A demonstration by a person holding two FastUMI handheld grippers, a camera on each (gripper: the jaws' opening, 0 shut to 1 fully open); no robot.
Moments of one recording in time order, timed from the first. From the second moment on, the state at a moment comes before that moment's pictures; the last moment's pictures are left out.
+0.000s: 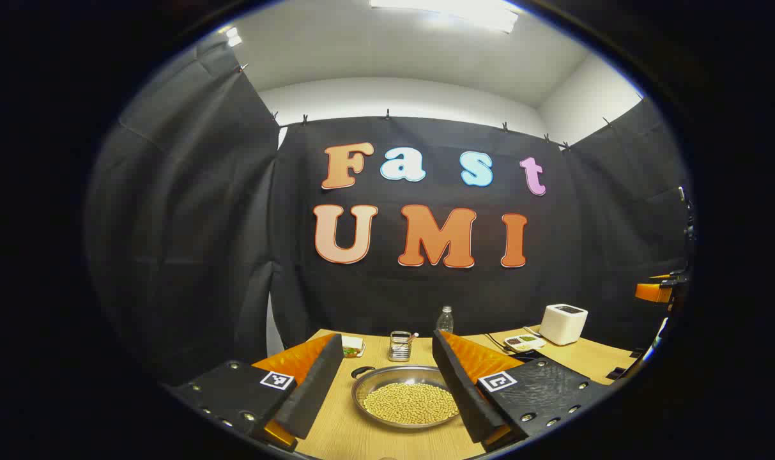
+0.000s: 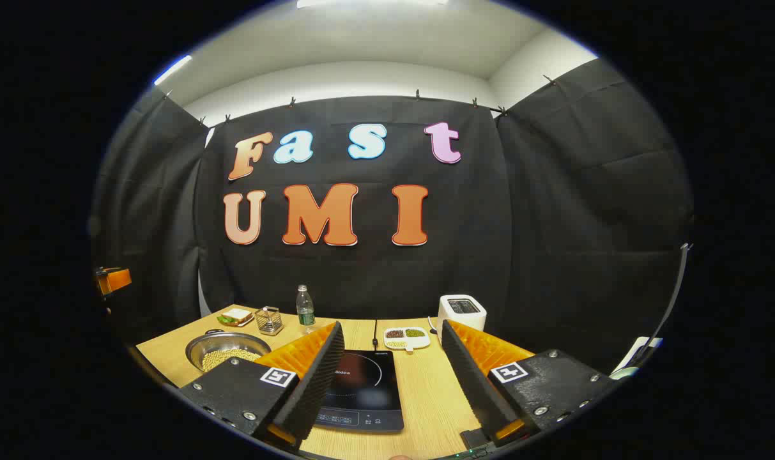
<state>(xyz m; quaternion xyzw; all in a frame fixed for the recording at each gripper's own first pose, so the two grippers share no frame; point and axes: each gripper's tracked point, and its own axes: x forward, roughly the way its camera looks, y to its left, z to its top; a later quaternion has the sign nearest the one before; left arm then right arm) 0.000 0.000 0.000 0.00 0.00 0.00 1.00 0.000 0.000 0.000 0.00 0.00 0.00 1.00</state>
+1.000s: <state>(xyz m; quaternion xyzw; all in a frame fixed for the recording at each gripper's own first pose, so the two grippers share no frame) 0.003 -0.006 -0.007 0.00 0.01 -0.02 1.00 0.002 -0.005 -0.007 0.00 0.01 -0.01 1.00</state>
